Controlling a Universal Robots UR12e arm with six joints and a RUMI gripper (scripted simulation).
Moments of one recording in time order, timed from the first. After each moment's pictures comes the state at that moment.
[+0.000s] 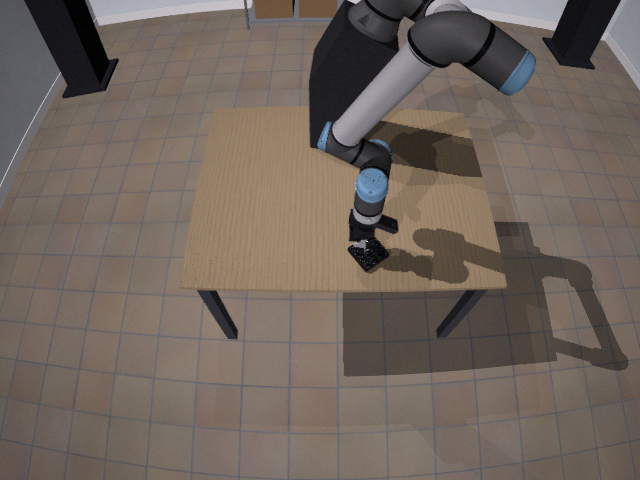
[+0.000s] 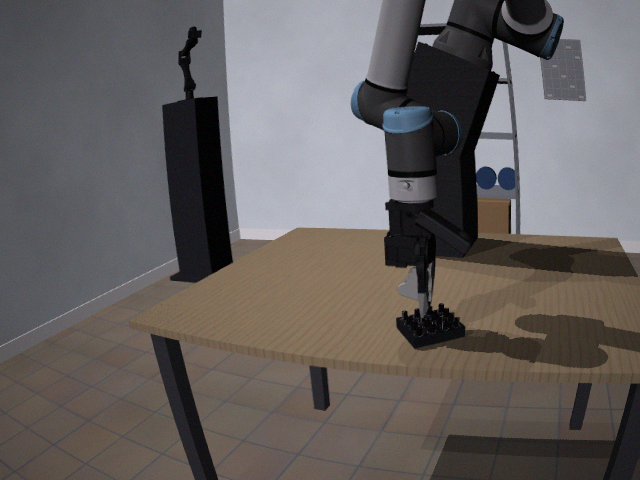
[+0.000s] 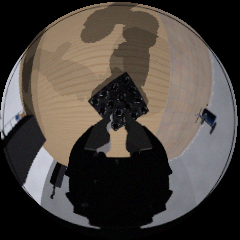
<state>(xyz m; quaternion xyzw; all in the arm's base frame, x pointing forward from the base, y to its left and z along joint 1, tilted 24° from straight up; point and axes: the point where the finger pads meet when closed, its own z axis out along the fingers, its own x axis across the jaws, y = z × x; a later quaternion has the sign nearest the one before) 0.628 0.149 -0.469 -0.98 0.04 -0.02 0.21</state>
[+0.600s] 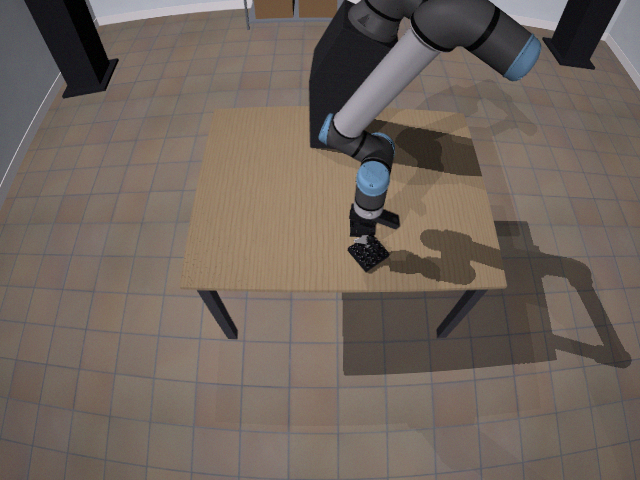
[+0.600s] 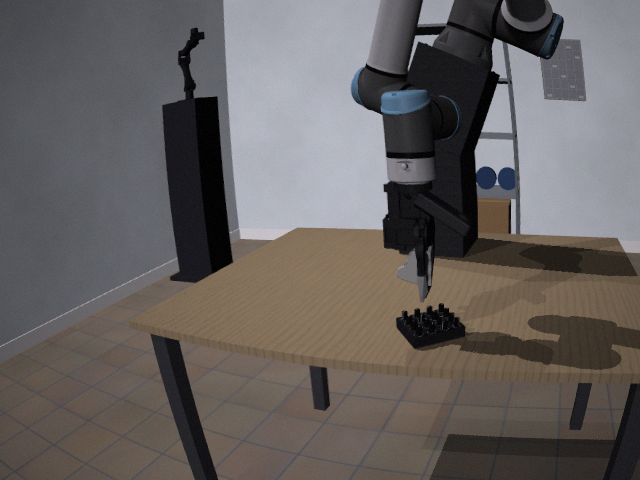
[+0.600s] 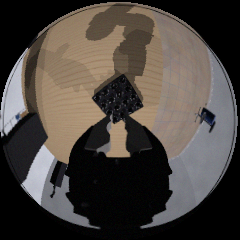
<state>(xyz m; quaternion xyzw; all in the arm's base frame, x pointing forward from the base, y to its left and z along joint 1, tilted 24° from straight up) 0.628 0.135 -0.439 -0.98 0.04 -0.03 0.21</state>
